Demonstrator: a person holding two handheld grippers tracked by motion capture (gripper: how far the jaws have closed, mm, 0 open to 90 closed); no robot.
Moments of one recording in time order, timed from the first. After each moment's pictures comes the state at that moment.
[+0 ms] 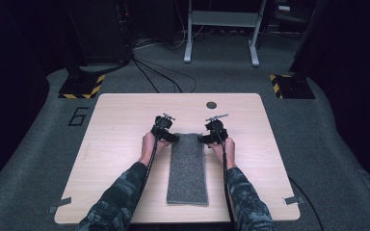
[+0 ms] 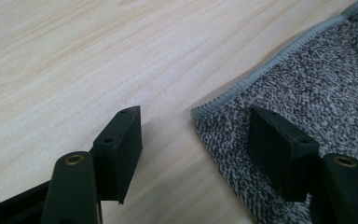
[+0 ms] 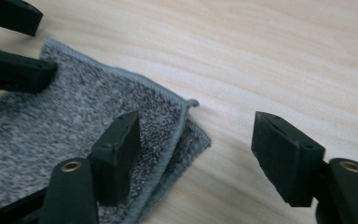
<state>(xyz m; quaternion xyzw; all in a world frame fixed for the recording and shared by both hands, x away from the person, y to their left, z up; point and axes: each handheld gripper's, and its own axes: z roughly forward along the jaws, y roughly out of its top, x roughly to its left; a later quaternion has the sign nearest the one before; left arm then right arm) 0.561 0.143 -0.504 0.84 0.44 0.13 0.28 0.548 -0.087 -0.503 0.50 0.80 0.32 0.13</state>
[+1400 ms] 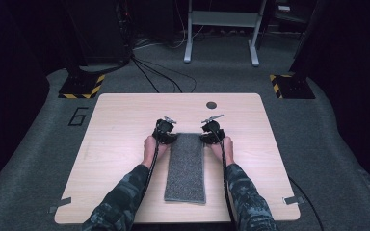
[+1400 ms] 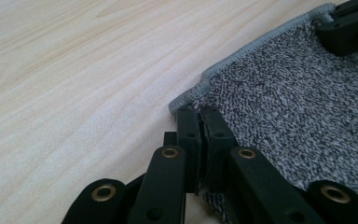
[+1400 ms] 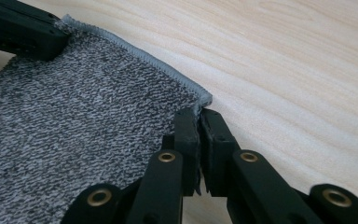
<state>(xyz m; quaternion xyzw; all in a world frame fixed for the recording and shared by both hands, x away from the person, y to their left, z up) 0.546 0.141 -0.507 0.84 0.42 0.14 0.32 0.549 -0.079 -0.506 0.45 0.83 0.31 0.14</state>
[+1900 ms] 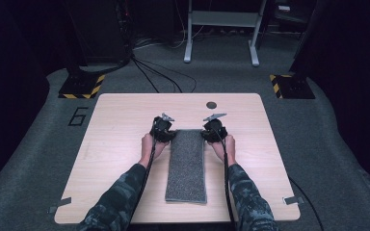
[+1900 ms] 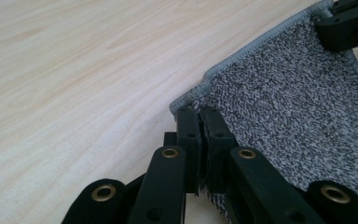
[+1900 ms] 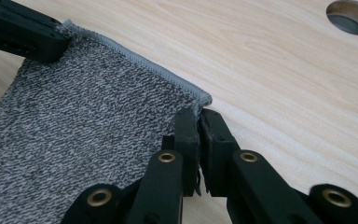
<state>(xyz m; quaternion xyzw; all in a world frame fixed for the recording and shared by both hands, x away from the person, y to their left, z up) 0.540 0.147 -0.485 0.83 0.41 0.15 0.34 0.539 -0.083 -0.484 0.44 0.82 0.34 0.16</state>
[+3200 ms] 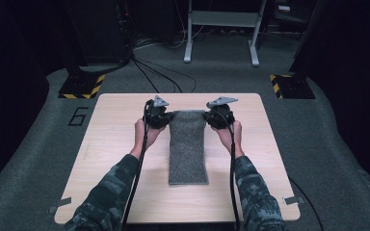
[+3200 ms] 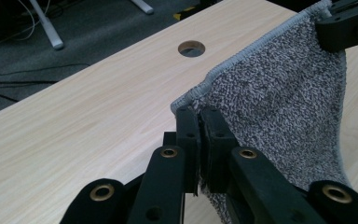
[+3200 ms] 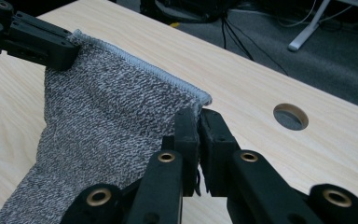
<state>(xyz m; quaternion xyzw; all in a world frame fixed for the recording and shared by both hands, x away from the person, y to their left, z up) 0.528 0.161 -0.404 0.80 0.37 0.21 0.42 0.526 -0.094 -0.400 0.39 0.79 0.42 0.22</state>
